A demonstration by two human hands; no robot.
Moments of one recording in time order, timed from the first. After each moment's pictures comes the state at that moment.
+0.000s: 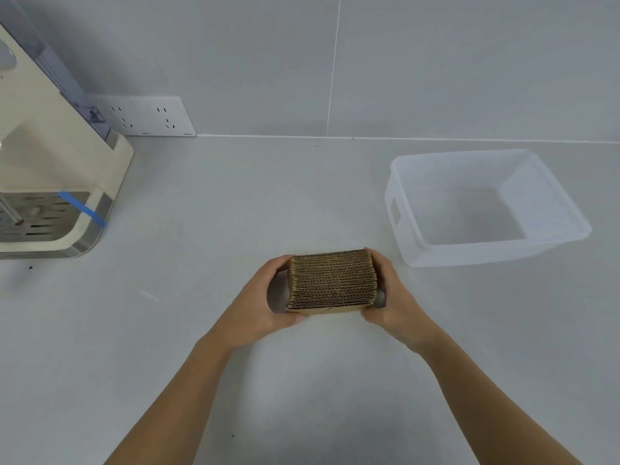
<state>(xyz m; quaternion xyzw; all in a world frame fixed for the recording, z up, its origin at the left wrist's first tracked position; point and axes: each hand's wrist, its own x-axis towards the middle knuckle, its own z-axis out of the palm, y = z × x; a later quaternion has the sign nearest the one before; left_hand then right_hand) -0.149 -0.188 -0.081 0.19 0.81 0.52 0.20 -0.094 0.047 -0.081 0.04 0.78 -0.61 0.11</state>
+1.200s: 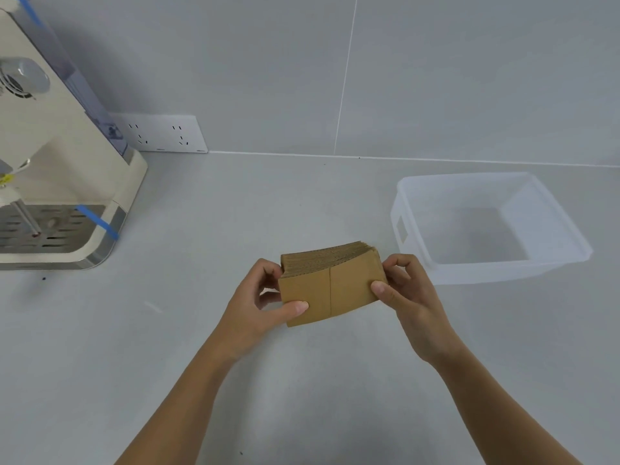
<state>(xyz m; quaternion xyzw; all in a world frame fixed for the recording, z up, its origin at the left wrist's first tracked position) -0.147 -0.196 -0.048 0.12 0.73 0.66 0.15 -0.098 0.037 -0.041 0.04 0.66 -0.75 0.00</state>
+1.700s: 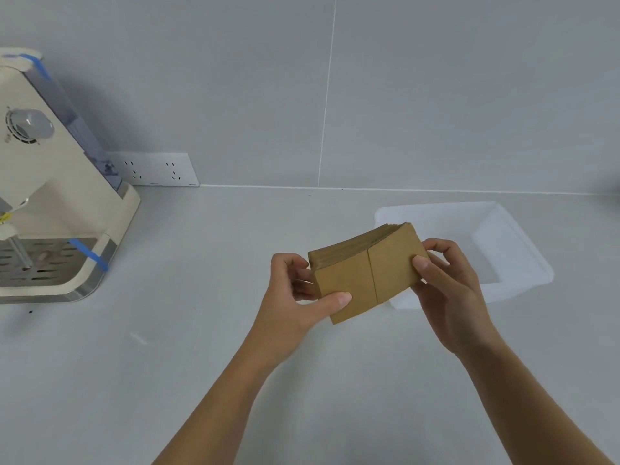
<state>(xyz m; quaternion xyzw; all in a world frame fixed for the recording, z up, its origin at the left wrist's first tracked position) -0.144 -0.128 0.007 0.10 0.70 0.69 0.12 -0.107 0.085 0.016 0.02 0.58 -0.81 -0.10</state>
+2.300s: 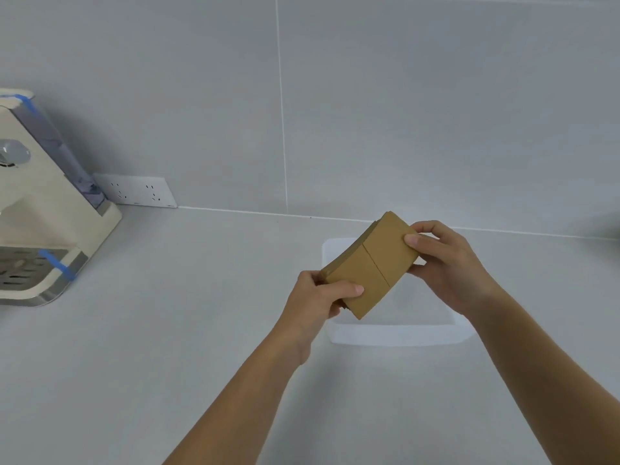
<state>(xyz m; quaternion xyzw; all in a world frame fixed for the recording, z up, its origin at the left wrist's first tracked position) -0.145 0.021 0.042 -0.06 0.66 0.71 0.23 -0.161 0.228 0.056 0.02 0.63 -0.78 0.01</state>
